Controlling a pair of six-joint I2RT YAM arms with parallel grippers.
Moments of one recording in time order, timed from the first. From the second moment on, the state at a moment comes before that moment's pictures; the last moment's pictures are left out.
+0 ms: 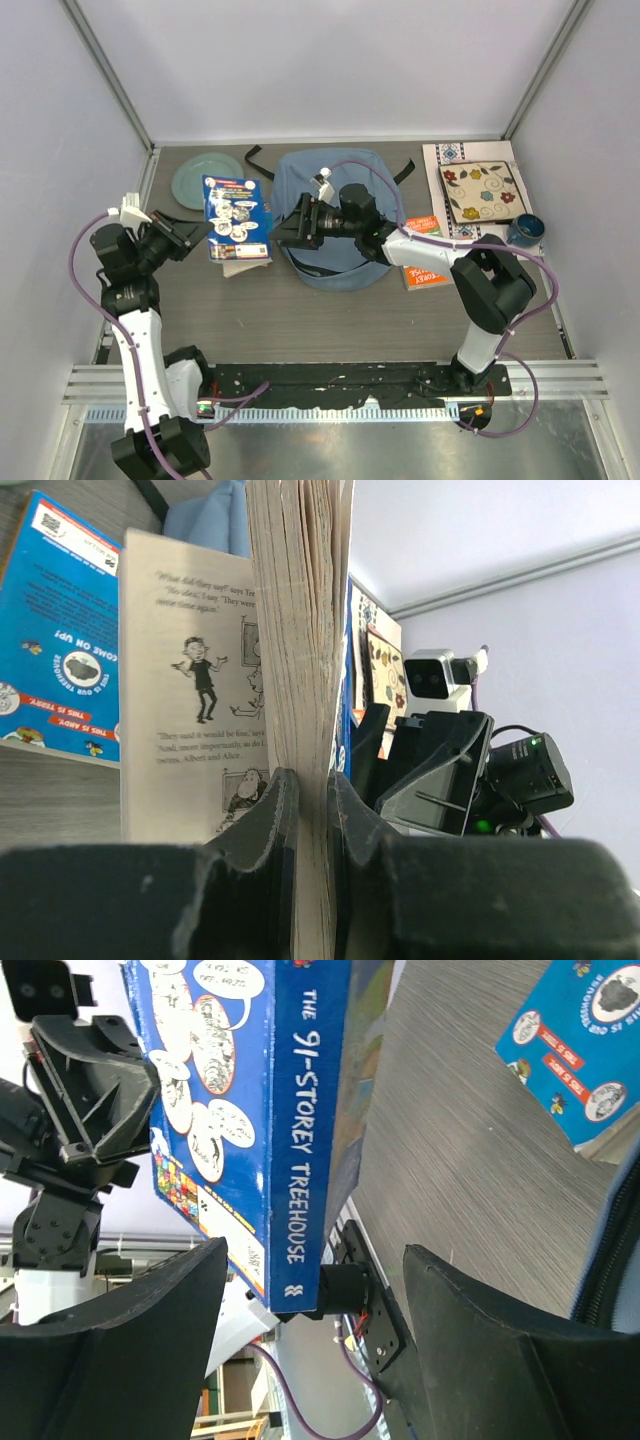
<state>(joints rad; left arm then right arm) 0.39 0.74 0.73 -0.28 0.82 -0.82 0.73 1.75 1.09 0.43 -0.64 1.06</state>
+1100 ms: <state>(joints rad) 0.12 0.85 0.66 -0.02 0.69 -0.89 0.73 1.74 1.02 0.60 -0.63 1.14</state>
